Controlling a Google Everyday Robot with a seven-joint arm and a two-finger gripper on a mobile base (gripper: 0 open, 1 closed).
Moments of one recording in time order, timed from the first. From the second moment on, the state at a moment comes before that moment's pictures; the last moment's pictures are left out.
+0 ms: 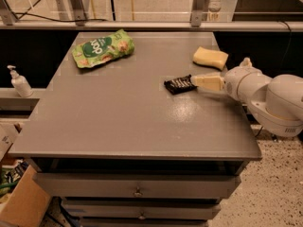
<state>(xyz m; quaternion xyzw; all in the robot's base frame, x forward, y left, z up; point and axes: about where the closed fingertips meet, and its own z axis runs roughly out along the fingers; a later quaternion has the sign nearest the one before) 0.673 -0.225 0.841 -0.17 0.78 0.03 0.60</state>
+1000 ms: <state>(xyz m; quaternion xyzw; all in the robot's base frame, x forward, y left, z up) 0.648 -0.217 0.861 -0.15 0.78 0.09 0.60</state>
